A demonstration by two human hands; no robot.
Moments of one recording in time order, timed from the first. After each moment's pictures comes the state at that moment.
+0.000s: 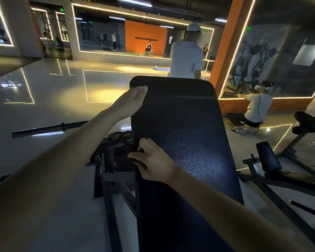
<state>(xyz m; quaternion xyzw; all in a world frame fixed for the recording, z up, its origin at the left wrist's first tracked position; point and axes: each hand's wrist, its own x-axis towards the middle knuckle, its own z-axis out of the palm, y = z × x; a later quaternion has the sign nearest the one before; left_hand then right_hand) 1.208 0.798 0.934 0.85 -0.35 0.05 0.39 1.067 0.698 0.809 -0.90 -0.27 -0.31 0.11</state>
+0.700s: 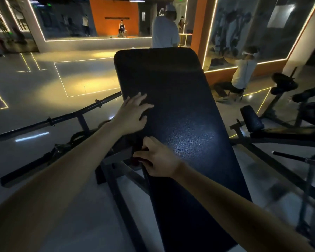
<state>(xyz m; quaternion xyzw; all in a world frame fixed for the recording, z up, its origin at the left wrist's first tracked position) 1.137 0.819 0.849 0.83 -0.51 0.11 0.17 0.990 0.727 0.764 -0.94 -0.20 -0.27 0.12</state>
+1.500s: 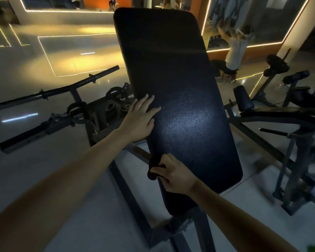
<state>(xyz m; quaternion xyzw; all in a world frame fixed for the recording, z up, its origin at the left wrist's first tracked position) 1.045 0.870 0.744 0.80 -0.55 0.14 0.18 0.845 0.777 0.655 -0.96 -0.12 -0.19 0.14</state>
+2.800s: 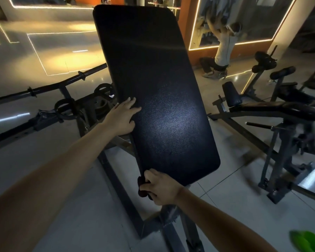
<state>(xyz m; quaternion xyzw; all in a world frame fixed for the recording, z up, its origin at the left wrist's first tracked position) 1.004 0.872 0.764 0.86 -0.50 0.00 0.11 0.781 0.783 0.620 -0.98 -0.16 -0.03 0.10</state>
